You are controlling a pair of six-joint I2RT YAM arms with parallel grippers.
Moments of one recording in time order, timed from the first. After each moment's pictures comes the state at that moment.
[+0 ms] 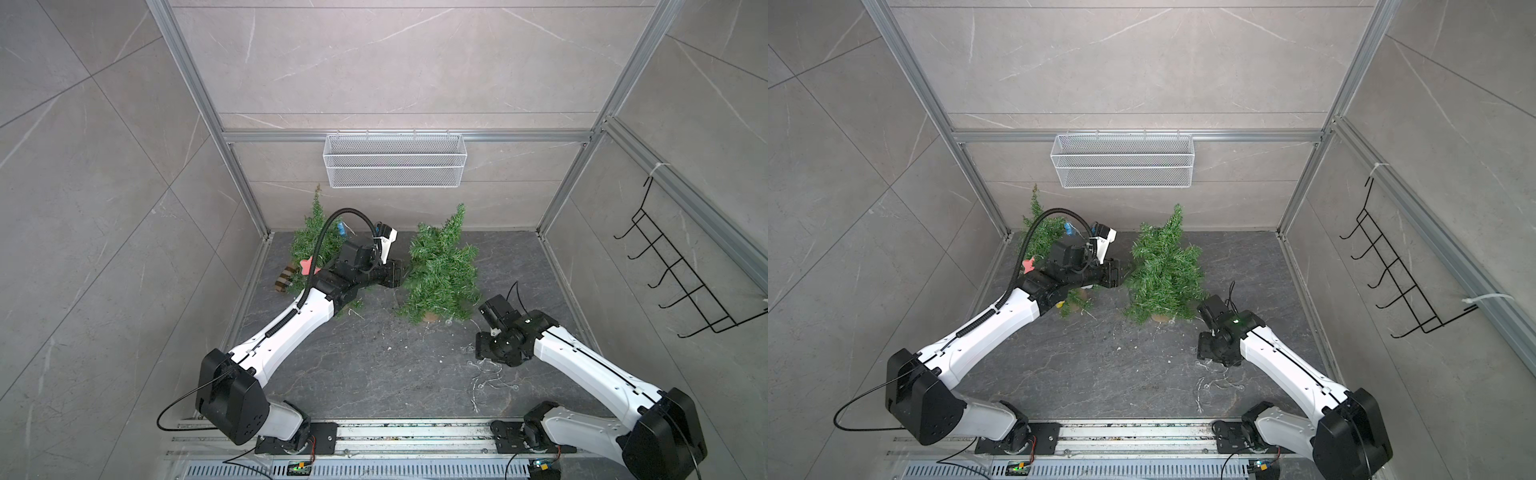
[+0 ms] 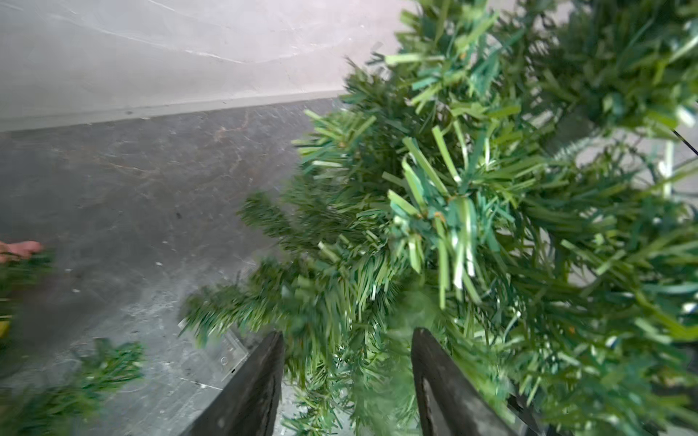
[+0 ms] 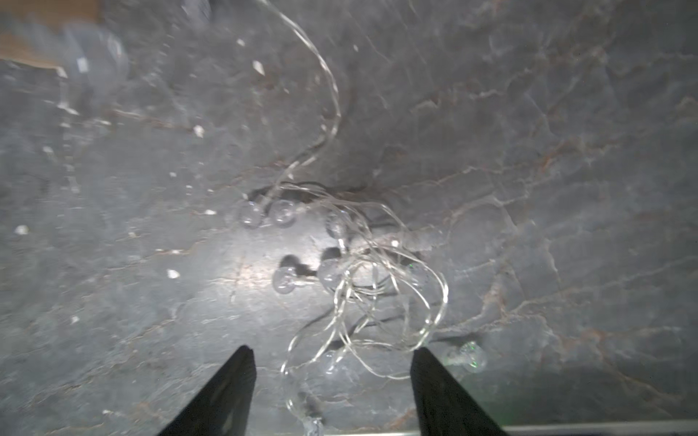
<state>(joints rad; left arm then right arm) -0.61 1.44 1.26 -0.30 0.30 -0.30 0.49 1.18 0.79 -1.03 0.07 0.65</state>
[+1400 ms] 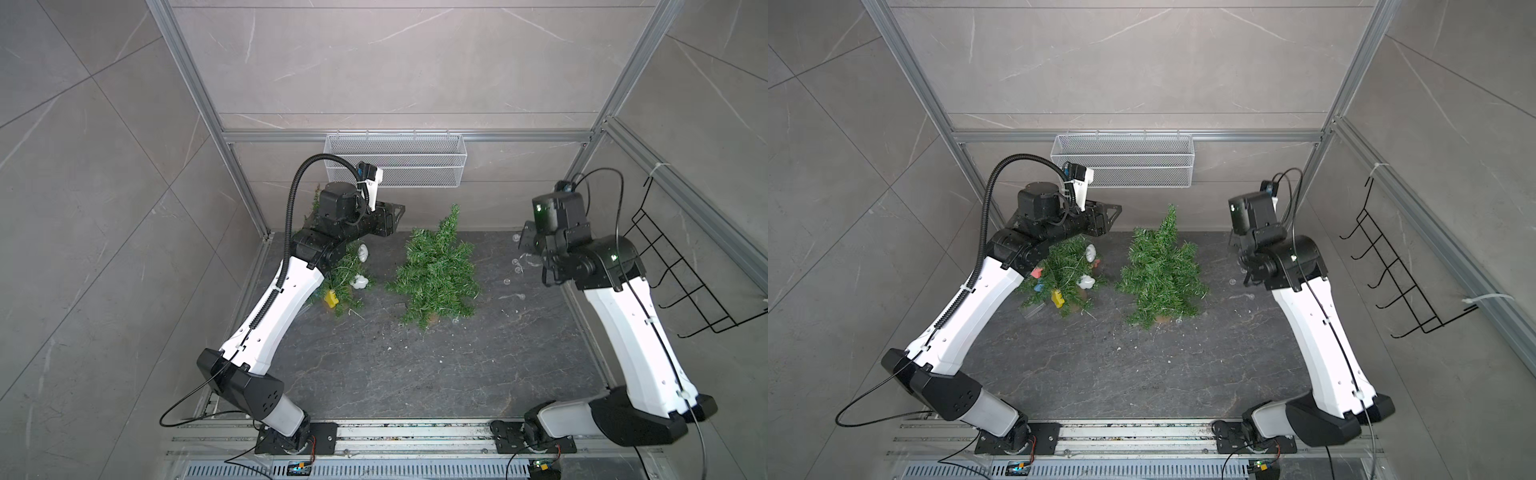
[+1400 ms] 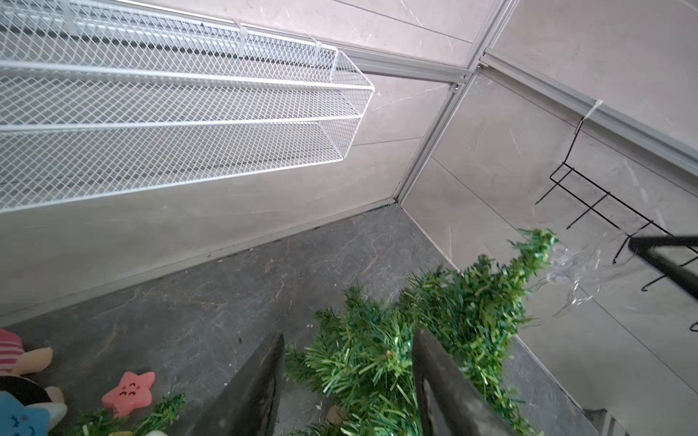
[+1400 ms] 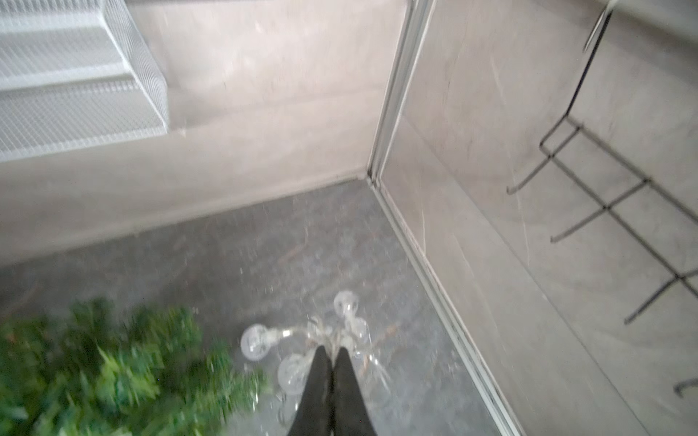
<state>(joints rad) -0.50 1.60 1.87 -0.53 0.23 -0.23 0.37 1.52 2.14 -1.22 0.64 0.32</state>
